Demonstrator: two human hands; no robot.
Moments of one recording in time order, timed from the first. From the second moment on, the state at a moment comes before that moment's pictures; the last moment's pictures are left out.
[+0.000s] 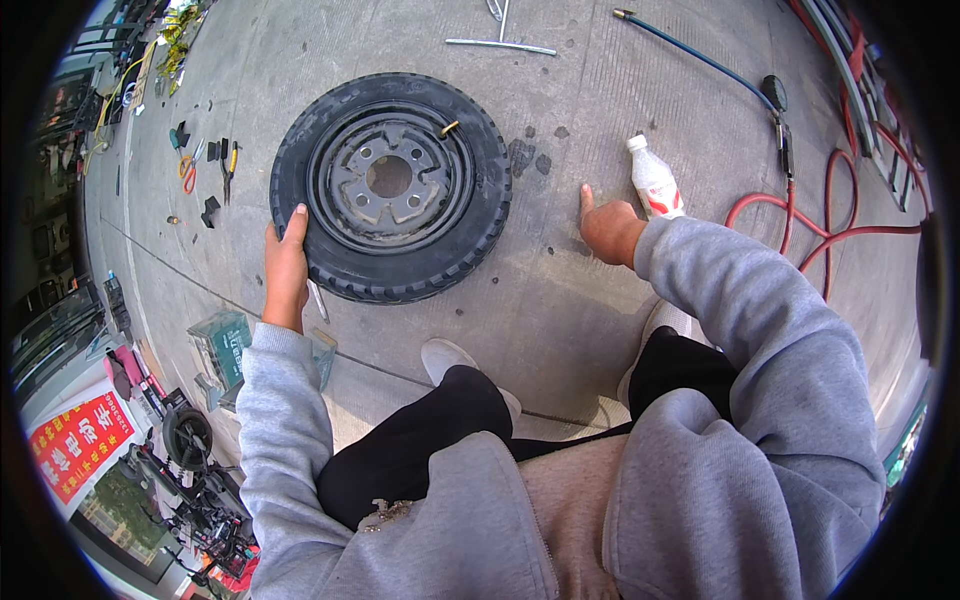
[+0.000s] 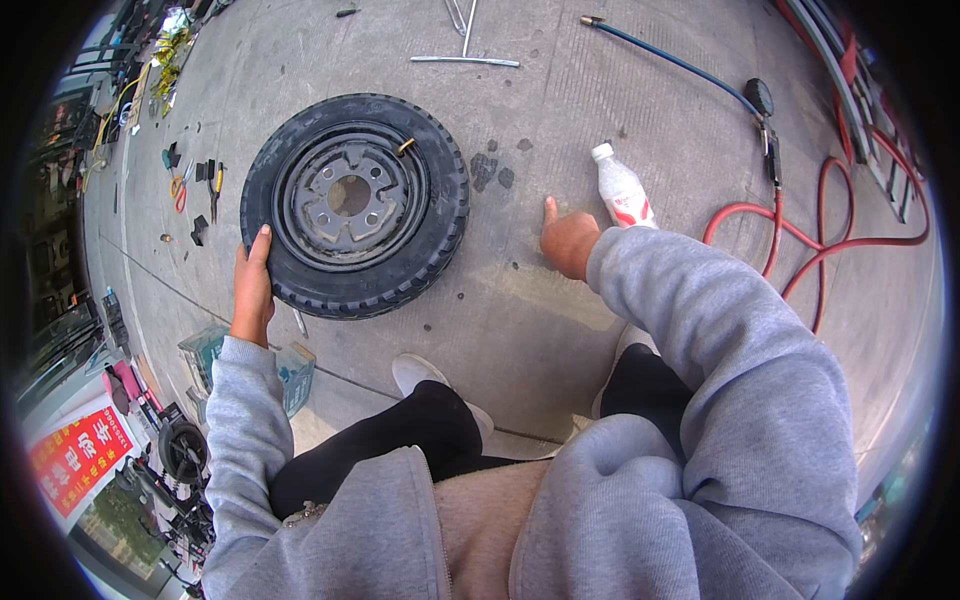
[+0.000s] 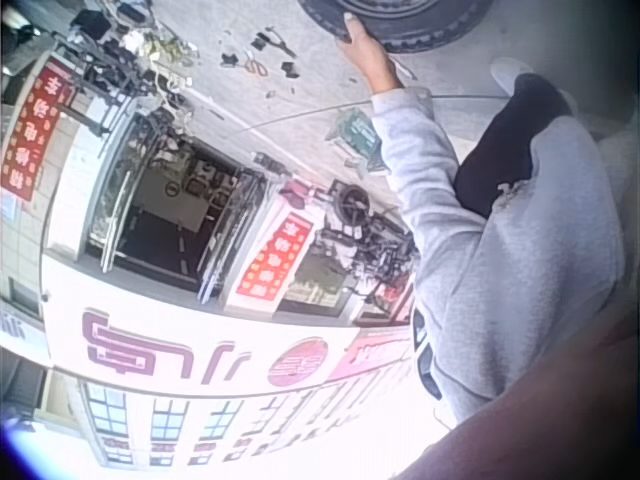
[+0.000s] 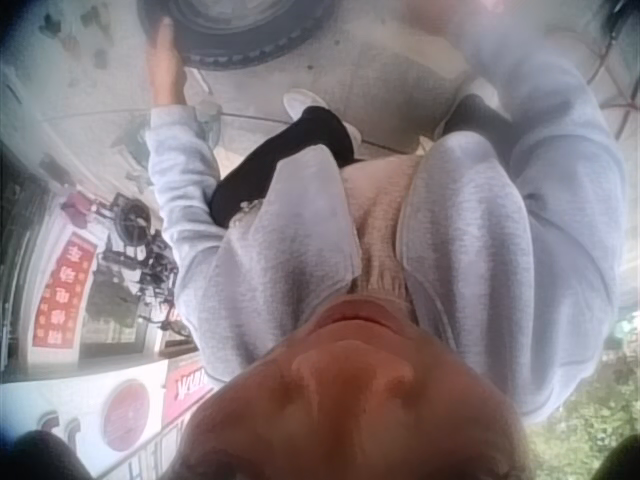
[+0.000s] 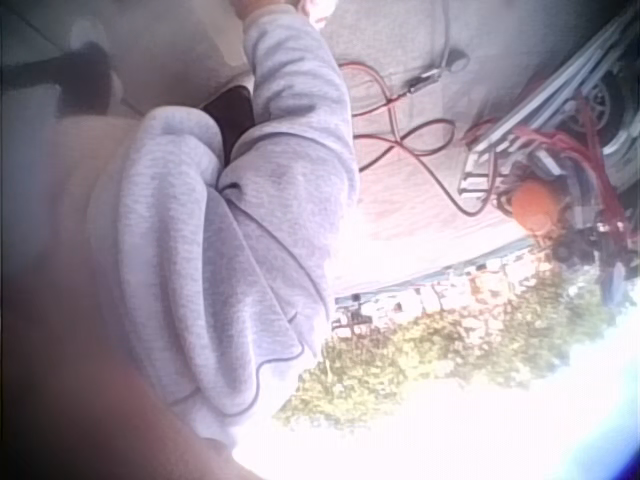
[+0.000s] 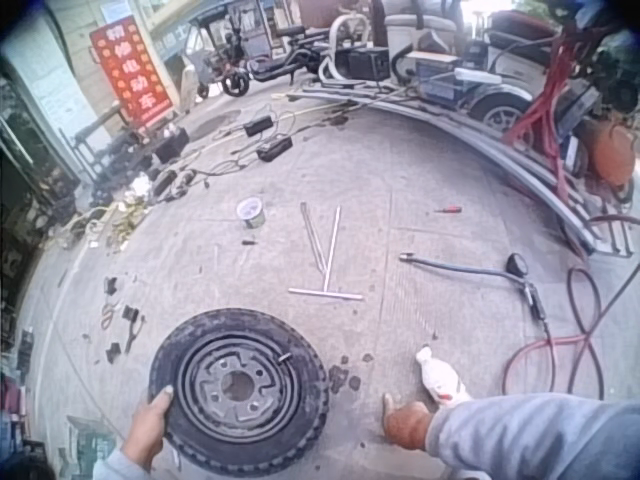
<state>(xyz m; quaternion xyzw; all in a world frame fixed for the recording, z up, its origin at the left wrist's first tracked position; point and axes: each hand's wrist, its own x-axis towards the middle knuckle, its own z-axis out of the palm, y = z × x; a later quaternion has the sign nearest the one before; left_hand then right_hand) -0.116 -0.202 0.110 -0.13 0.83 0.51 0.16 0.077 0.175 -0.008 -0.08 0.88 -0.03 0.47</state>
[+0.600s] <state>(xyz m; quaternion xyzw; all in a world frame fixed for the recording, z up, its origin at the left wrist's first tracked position) -0.116 -0.202 0.110 -0.14 0.82 0.53 0.16 0.075 0.175 -0.006 -0.09 0.88 -0.02 0.47</state>
